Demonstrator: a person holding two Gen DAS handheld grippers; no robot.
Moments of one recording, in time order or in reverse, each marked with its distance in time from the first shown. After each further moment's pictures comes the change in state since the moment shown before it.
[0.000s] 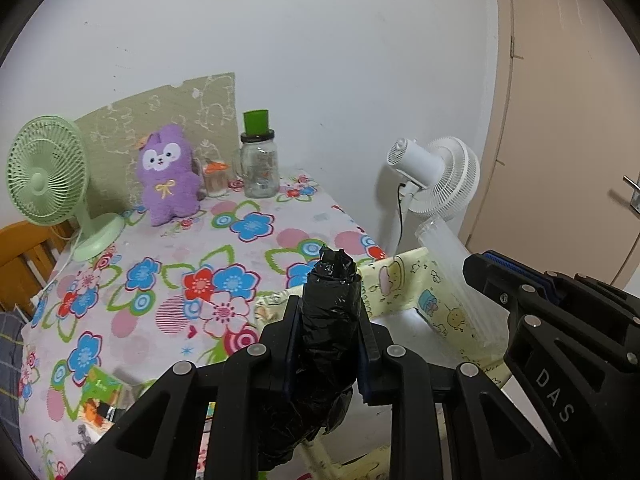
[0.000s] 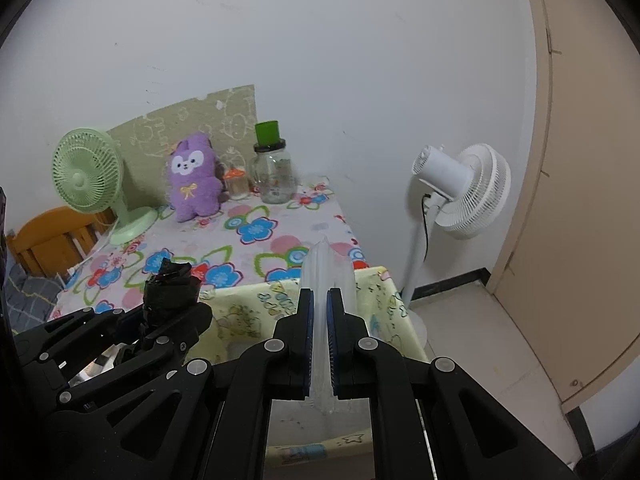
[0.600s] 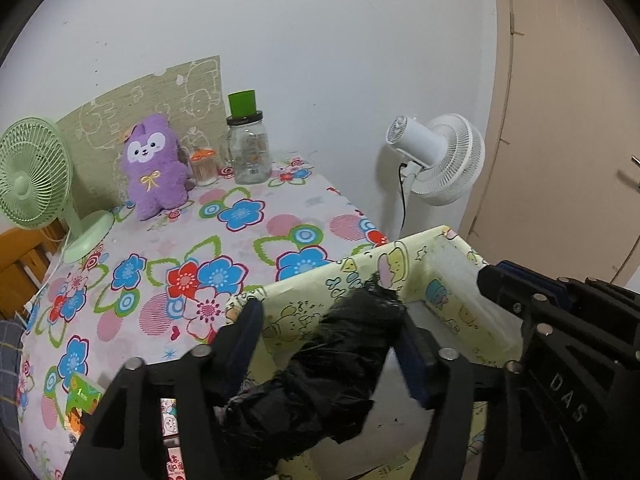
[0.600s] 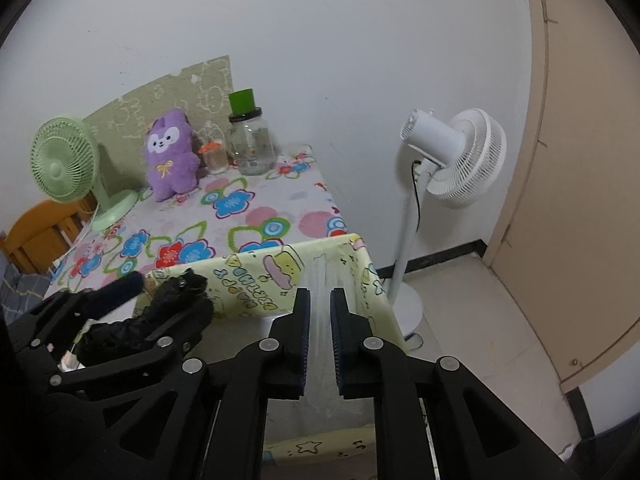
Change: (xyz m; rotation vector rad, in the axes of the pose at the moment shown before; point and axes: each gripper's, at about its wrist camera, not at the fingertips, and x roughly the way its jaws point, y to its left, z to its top) left arm 0.034 -0.012 0.000 0.031 0.051 0.028; right arm 0.032 -0.027 -0.009 0.037 0.099 -0.018
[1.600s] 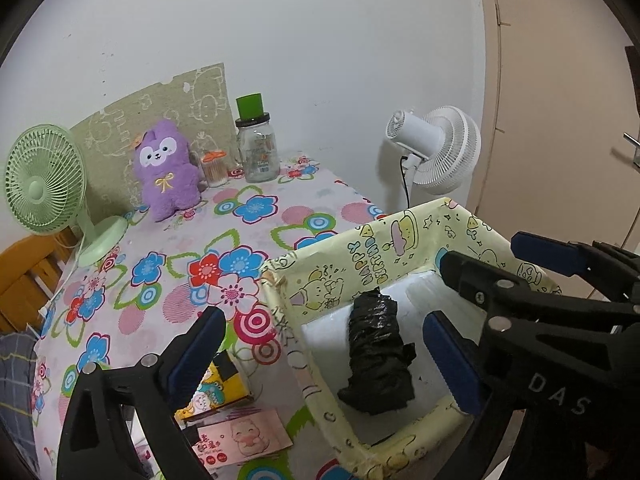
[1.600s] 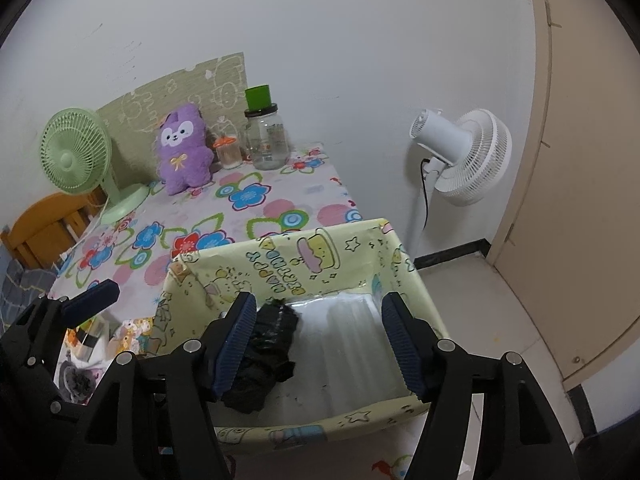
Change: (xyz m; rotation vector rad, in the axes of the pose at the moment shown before) left arm -0.024 0.014 -0.027 0.057 -0.019 0.012; right arm -0.013 0.028 -0.014 -0.012 -0.005 0.010
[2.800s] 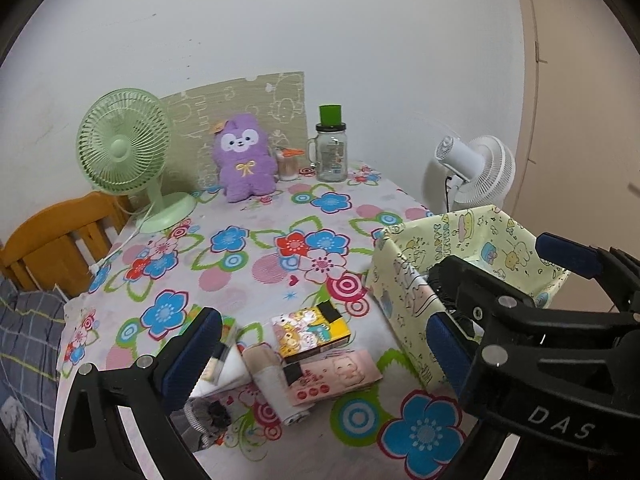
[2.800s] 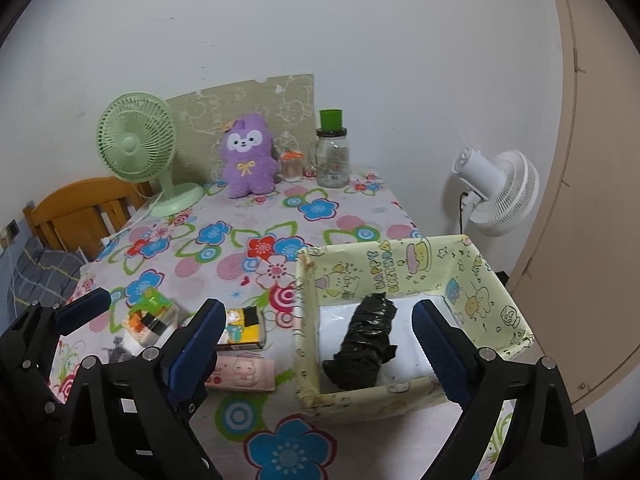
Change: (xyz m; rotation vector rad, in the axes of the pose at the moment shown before) left arm -0.075 0.079 -0.048 -0.121 -0.057 0.096; right arm -0.051 0.099 -0.026 -0.102 -0.100 0.059
